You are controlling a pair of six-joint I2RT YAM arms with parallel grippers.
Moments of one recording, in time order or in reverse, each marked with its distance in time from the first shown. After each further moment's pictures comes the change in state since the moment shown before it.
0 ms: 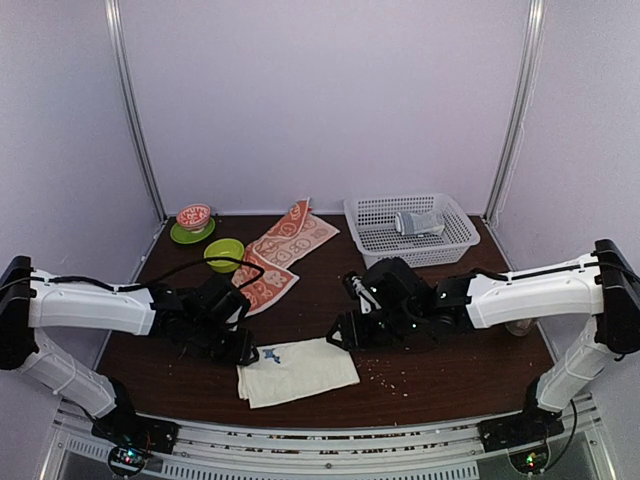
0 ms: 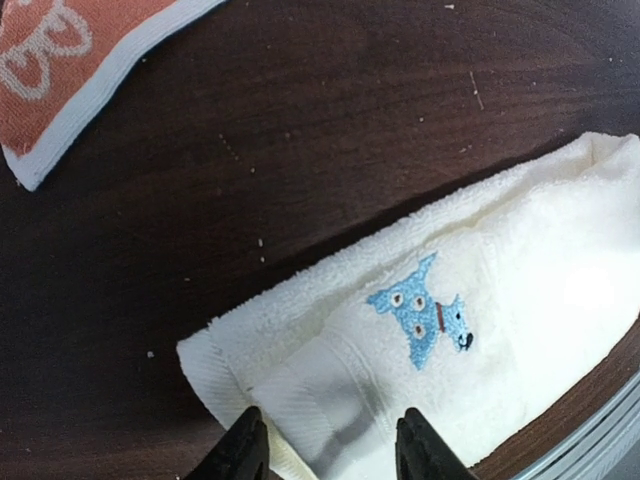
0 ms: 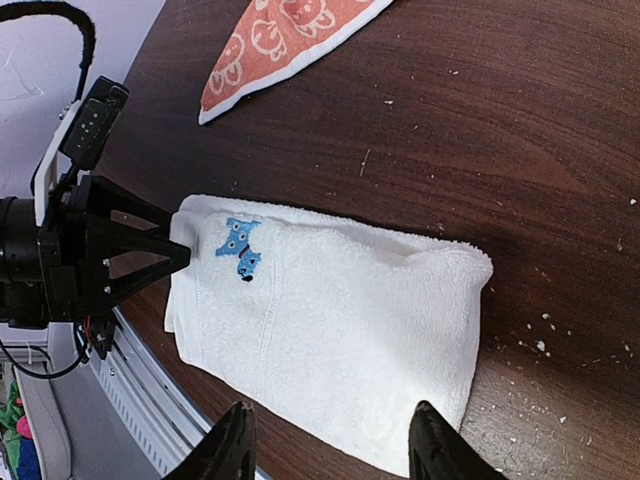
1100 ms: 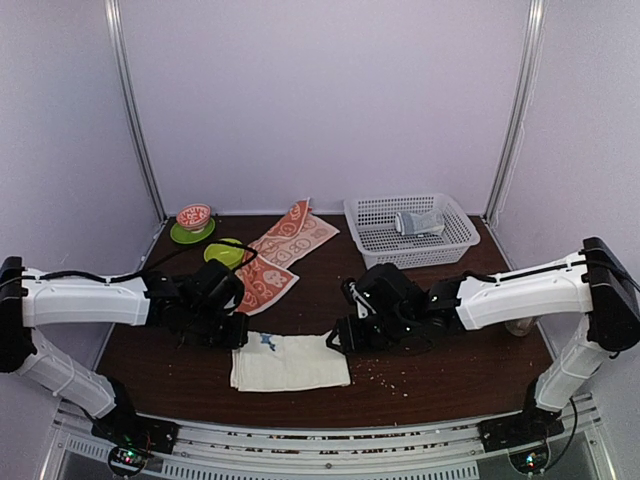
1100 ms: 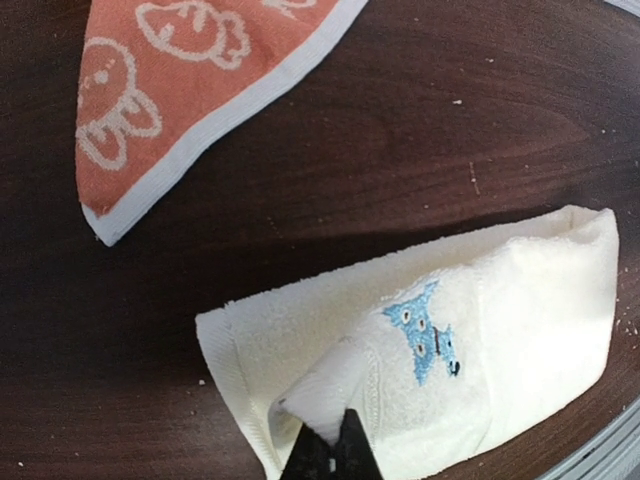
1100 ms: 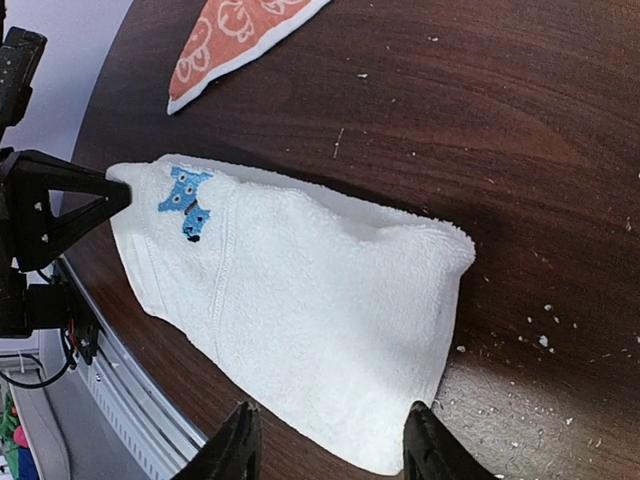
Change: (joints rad) left arm 0.028 -0.028 0.071 -0.053 -0.087 0.004; right arm -0.002 0.047 0.006 -0.001 -0.011 0.021
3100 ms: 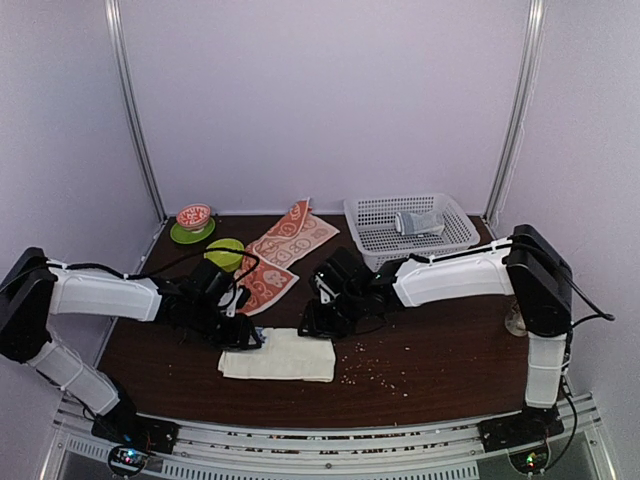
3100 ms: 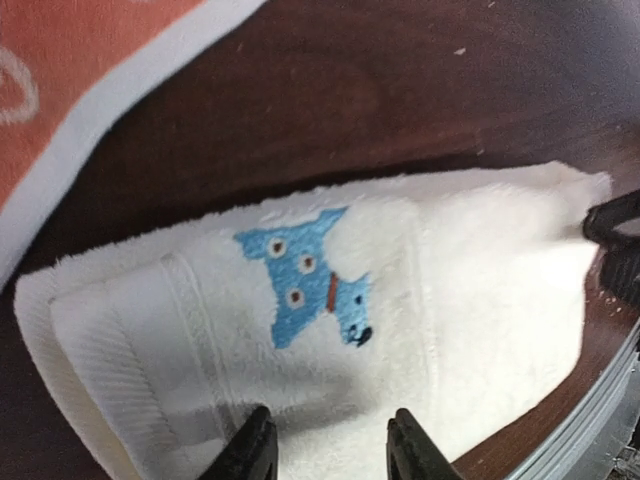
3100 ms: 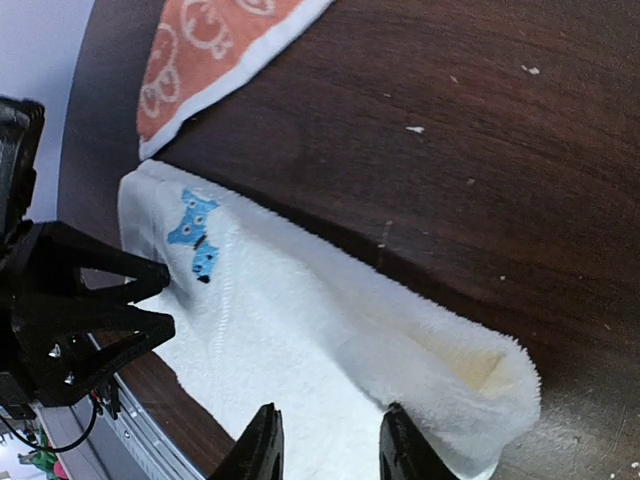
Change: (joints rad) left arm 0.174 0.113 -0.076 0.212 0.336 0.143; right arm -0.069 0.380 0.377 -0.080 -0.150 0.040
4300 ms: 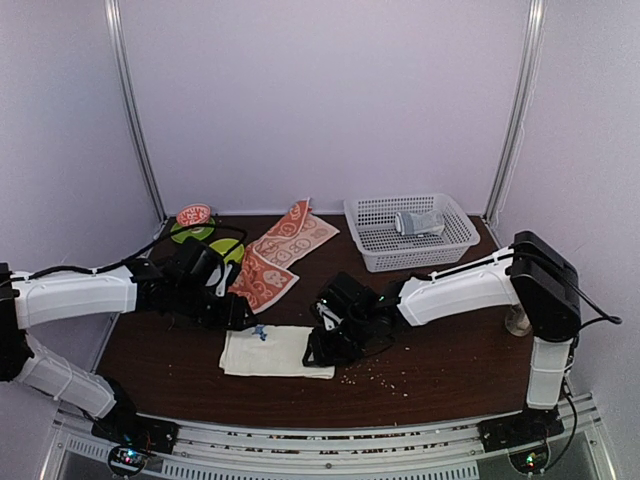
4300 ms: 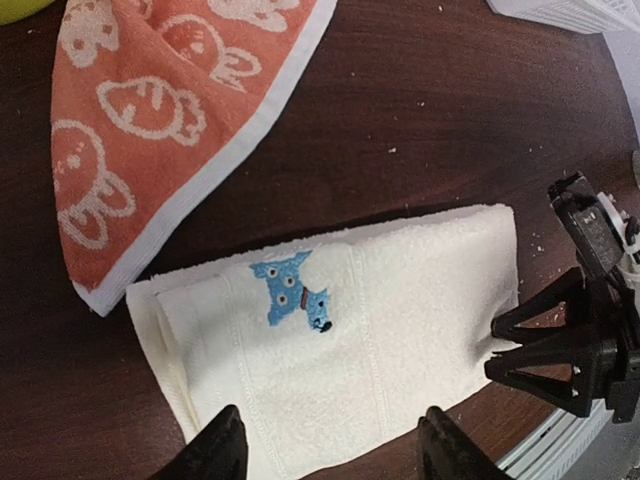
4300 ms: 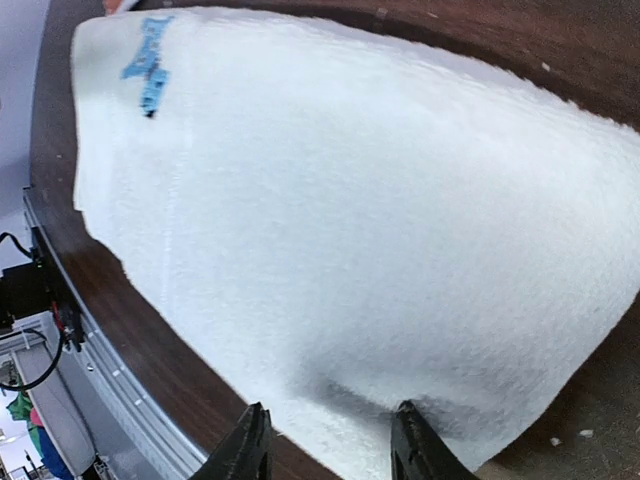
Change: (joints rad) left arm -0.005 -0.154 0.093 -0.160 -0.107 0.026; right arm 0.060 -0.040 -0.133 0.007 -0.072 0.000
